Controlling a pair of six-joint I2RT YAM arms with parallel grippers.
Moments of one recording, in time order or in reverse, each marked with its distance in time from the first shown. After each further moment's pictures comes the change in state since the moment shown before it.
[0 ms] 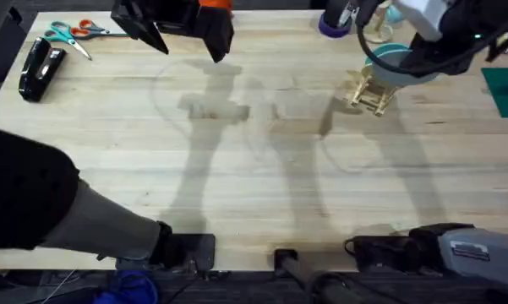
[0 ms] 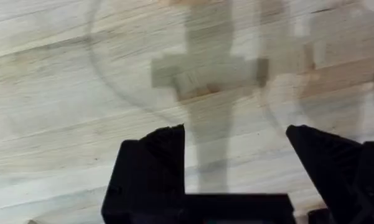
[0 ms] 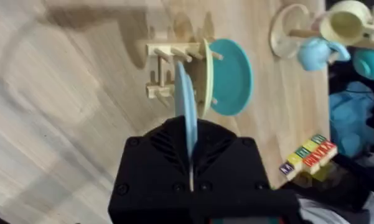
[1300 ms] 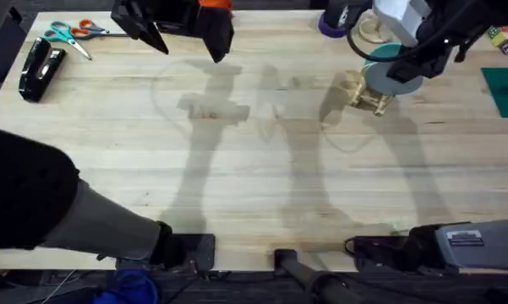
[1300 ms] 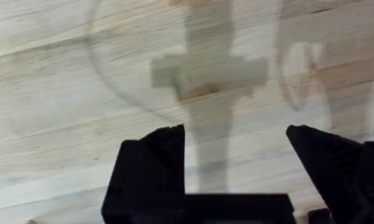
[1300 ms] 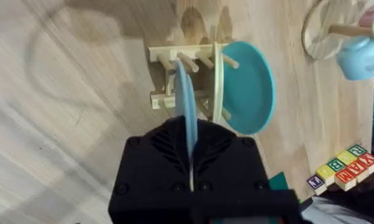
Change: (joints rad) left arm 0.000 0.000 0.000 0.000 0.000 0.000; right arm -0.055 0.169 0.000 0.052 -0.024 0.009
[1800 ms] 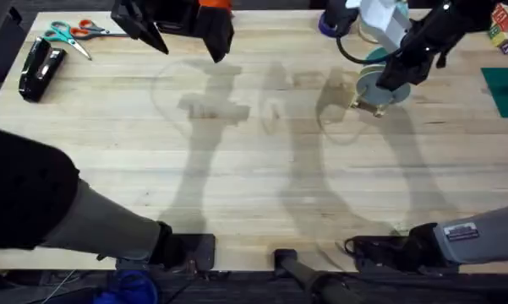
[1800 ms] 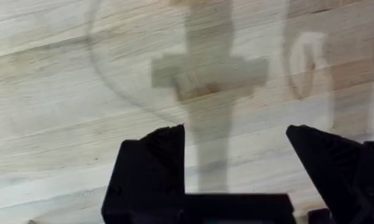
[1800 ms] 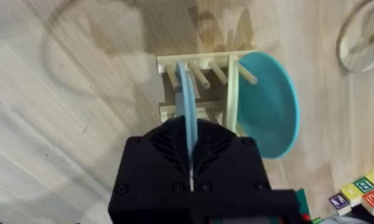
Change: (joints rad) left arm 0.000 0.000 0.000 0.000 0.000 0.000; right arm -0.001 0.103 0.000 0.004 -0.022 0.003
